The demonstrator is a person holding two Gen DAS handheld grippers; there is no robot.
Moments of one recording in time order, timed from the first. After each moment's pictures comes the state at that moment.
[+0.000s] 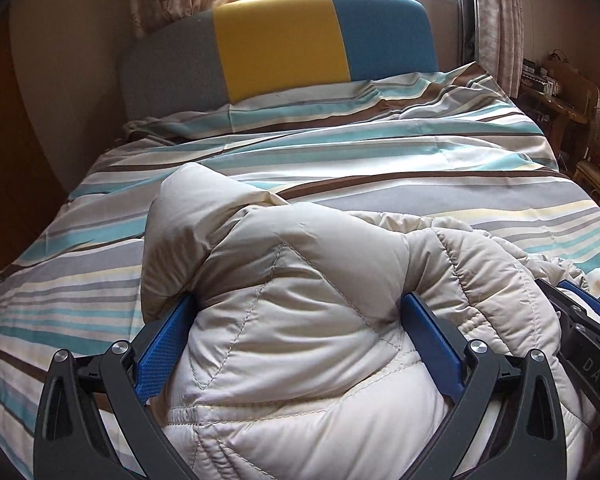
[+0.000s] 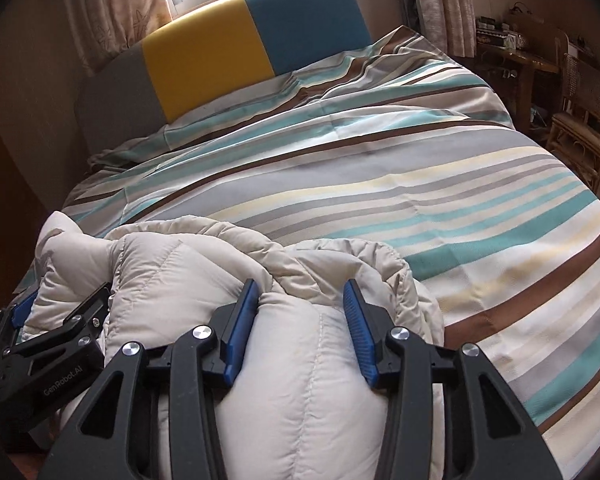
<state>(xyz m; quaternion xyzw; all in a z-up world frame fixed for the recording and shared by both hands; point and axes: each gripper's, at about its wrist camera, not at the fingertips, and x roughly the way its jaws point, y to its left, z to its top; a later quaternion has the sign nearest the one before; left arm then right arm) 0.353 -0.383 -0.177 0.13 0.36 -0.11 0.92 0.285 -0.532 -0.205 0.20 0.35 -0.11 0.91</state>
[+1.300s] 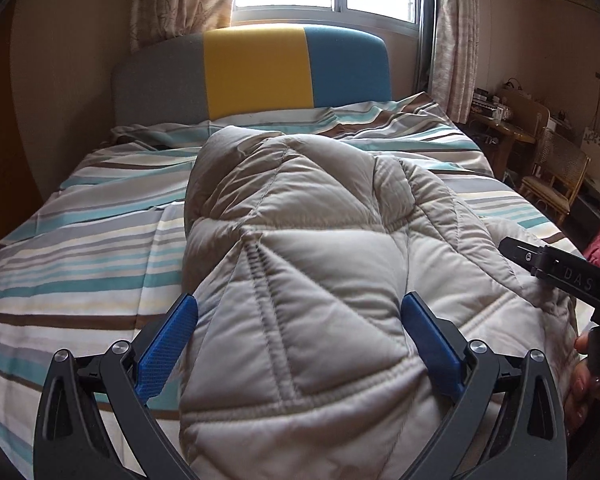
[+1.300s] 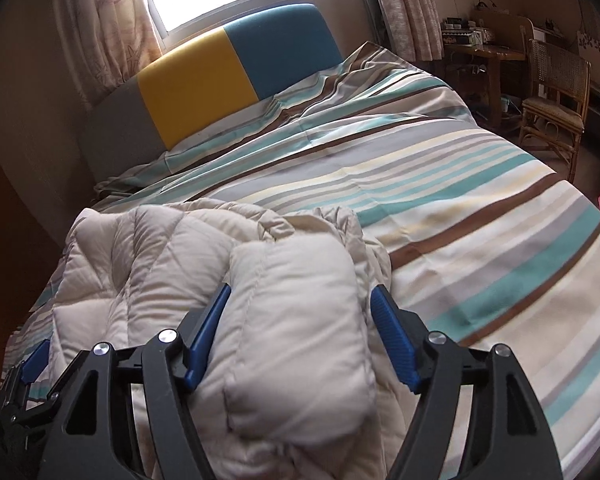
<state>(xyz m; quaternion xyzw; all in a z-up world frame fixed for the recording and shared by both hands) 0.241 -0.326 -0.160 0.08 0.32 -0.20 0.92 0.188 -0.522 -0.176 0.25 0.32 -0.13 0.91</state>
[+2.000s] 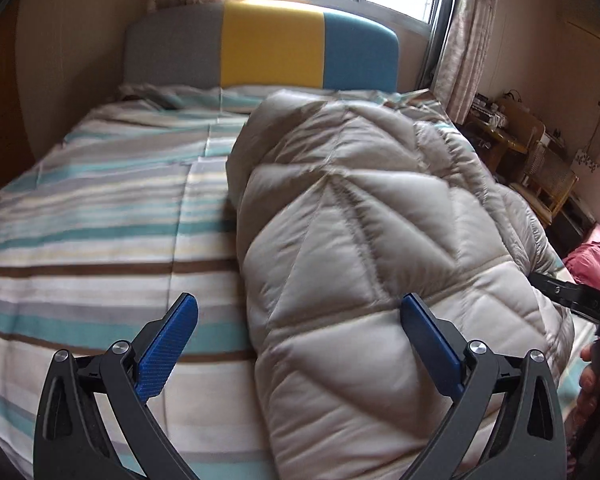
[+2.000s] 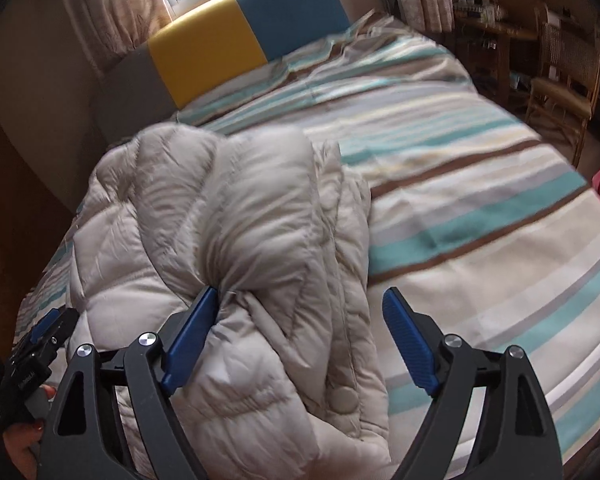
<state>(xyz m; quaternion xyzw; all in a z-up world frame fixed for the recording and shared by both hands) 0.229 -0.260 -0.162 0.03 0.38 -0.22 0.90 0.139 -0.517 -0.188 0.27 0.39 -0.08 0.88</state>
